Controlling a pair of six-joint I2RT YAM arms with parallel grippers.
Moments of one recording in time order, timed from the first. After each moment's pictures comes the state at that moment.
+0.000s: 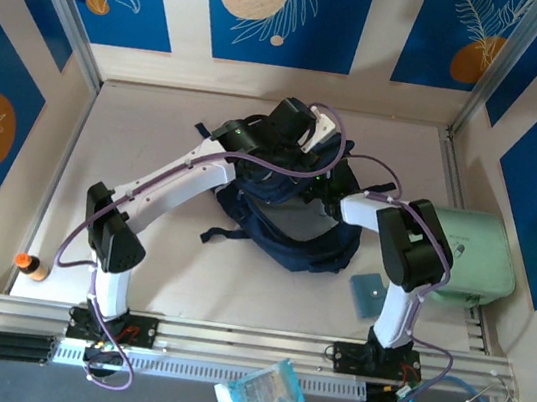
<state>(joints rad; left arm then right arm) -0.87 1.87 1.99 -0.83 -0.12 -0.02 0.40 1.88 1.00 0.32 -0.33 1.28</state>
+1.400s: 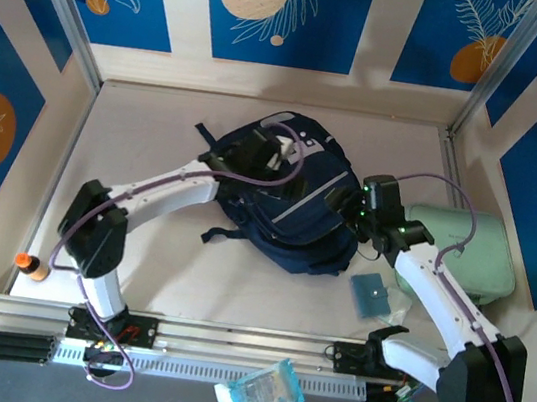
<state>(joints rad) -0.72 1.71 1.36 -0.39 0.07 -0.50 0.36 1.12 0.84 -0.54 -0.06 0.94</state>
